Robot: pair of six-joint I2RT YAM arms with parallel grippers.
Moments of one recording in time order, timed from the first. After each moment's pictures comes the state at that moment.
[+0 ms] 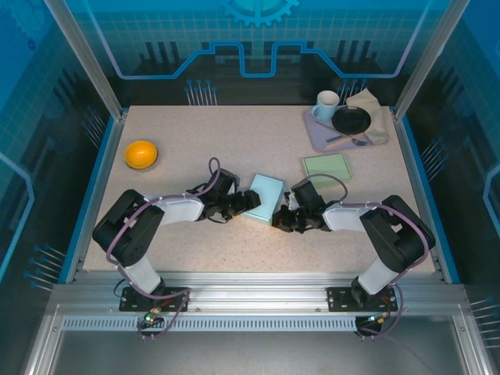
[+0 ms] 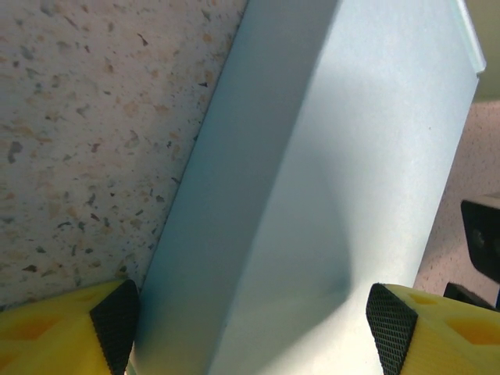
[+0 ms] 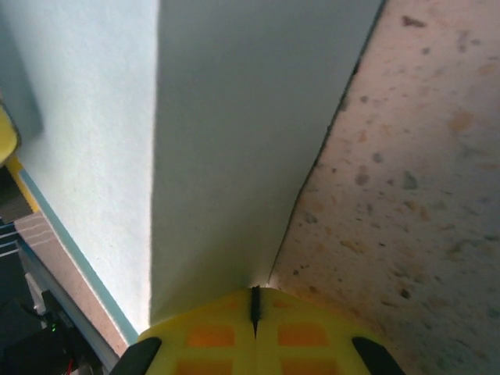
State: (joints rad) left arm -0.56 1.70 0.79 0.03 0.33 -0.94; right arm 0.56 1.63 0.62 0.05 -0.51 0.85
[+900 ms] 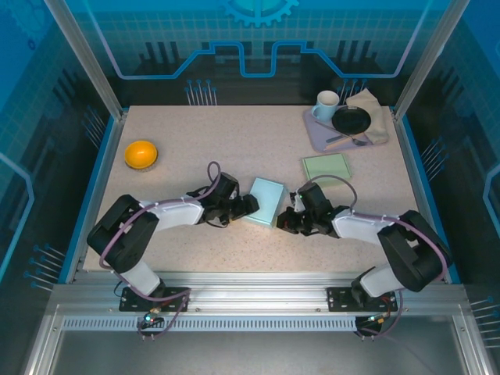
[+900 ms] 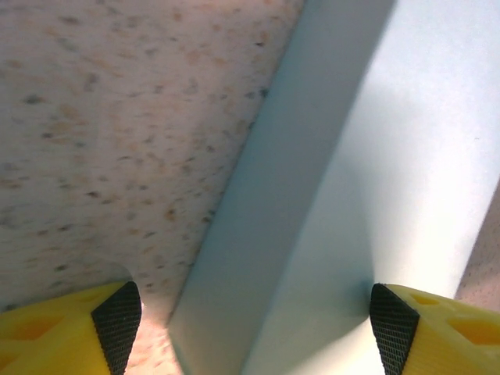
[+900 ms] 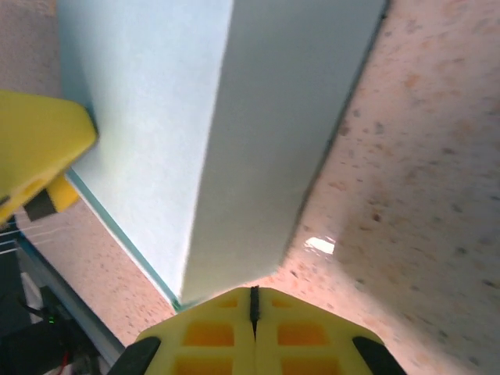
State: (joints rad) left arm -0.58 1.63 0.78 -0.11 0.23 -0.94; right arm 0.54 1.44 0.55 -0.05 -0.44 0.81
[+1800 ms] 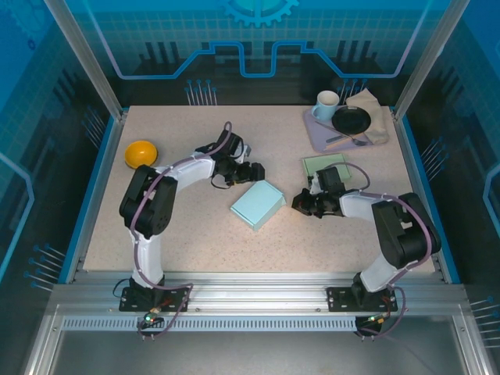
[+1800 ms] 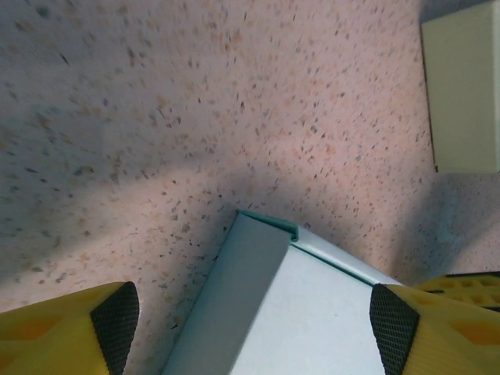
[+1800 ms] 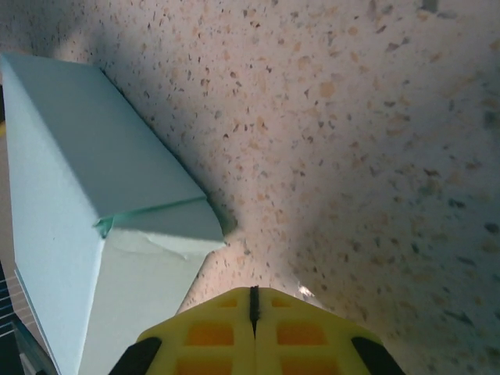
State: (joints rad) left arm -0.42 2.00 1.39 -0.43 0.42 -0.51; right arm 0.28 1.63 0.68 -0.05 -0.50 0.70
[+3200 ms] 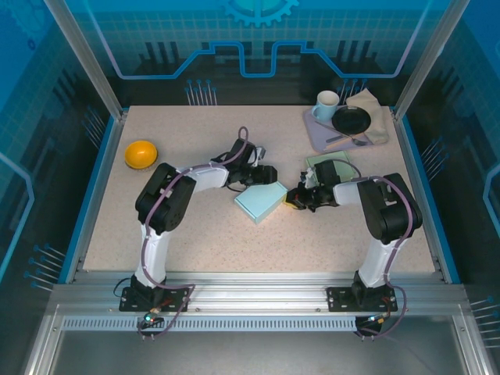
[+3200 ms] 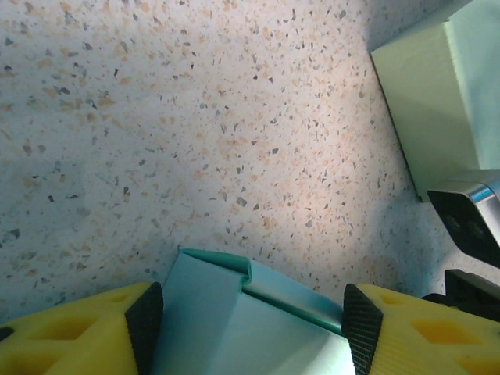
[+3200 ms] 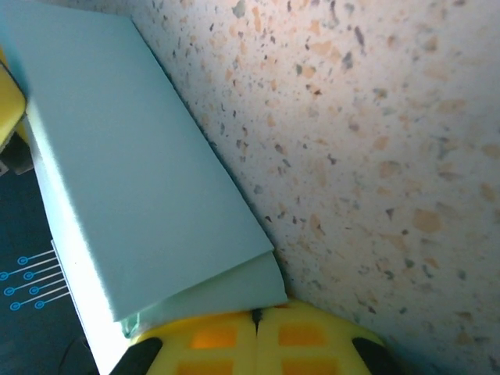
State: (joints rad) left arm -0.52 2.11 1.34 -0.06 0.42 -0.59; right arm 0.25 1.85 0.81 0.03 -0.73 0.71
